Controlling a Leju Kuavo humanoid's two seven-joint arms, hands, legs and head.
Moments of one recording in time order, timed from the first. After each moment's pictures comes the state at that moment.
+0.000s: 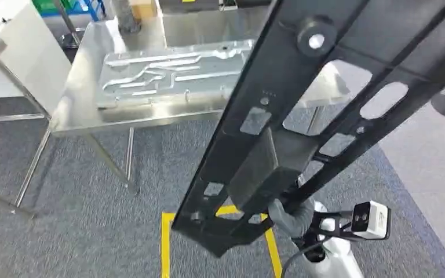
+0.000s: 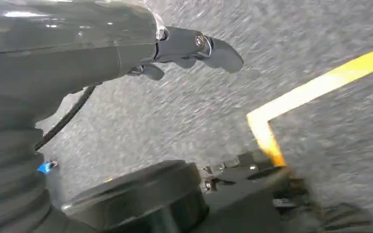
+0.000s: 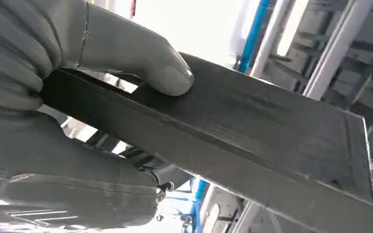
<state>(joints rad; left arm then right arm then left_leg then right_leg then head) -0.12 -0.19 0.90 -0.19 -1.35 0.14 -0.03 -0.11 -0.03 0.23 -1.81 -0.27 0.74 -0.62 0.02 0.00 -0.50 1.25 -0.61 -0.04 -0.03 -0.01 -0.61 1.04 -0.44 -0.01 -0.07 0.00</state>
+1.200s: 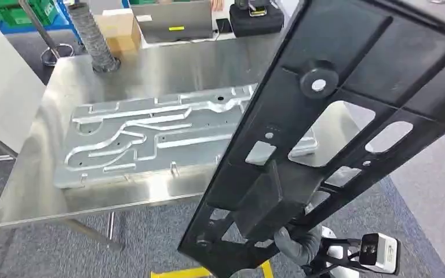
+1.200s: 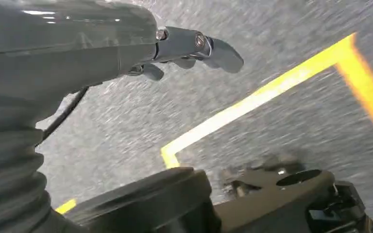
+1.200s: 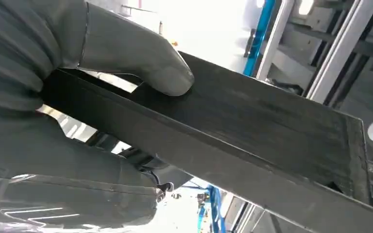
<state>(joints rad) -0.12 -0.19 0.89 -0.19 -1.38 0.13 -0.05 0.05 -0.01 0.19 -1.90 -0.19 0.76 -0.65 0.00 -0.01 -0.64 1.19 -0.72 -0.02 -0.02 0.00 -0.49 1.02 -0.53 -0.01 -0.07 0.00</state>
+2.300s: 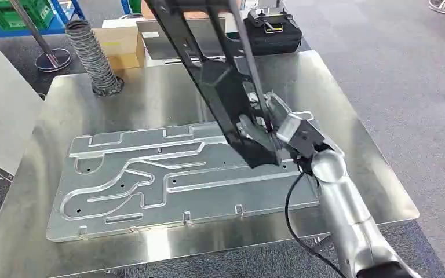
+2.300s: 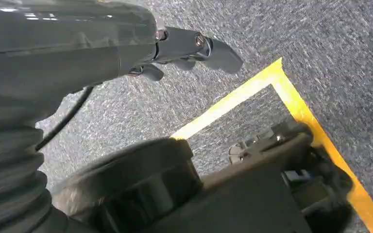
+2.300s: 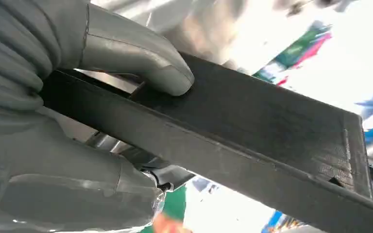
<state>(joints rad) -0.14 -0.21 0.87 -0.19 -1.39 0.10 -0.05 -0.64 -0.12 0.25 -1.44 0.28 0.38 -0.39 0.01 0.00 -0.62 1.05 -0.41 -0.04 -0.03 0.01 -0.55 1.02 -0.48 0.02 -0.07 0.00</state>
